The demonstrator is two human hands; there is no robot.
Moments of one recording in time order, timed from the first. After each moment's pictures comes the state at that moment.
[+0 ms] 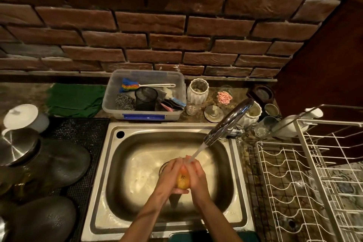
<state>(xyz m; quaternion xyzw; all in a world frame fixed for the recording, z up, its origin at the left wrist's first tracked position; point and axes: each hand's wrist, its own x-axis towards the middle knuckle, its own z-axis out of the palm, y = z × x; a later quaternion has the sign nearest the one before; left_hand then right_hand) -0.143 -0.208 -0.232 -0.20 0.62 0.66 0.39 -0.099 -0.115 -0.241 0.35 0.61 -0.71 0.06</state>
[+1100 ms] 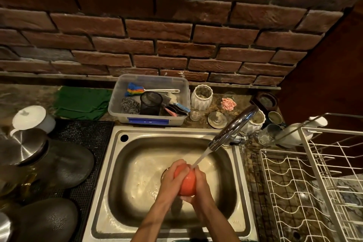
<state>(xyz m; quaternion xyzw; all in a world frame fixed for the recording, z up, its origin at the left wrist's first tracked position) -0.137 -0.212 -0.224 -0.13 0.69 0.65 0.31 -0.100 -0.117 -0.228 0.44 0.50 -0.73 0.13</state>
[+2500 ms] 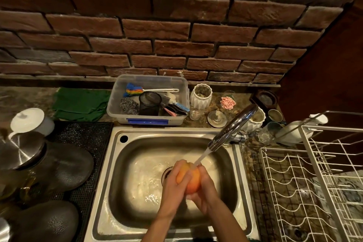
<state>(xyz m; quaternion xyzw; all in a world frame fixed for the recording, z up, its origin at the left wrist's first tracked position) -0.124 -0.208 -0.233 -0.10 0.71 0.65 0.25 -0.106 -0.102 -0.222 0.44 0.35 -0.81 0.15</state>
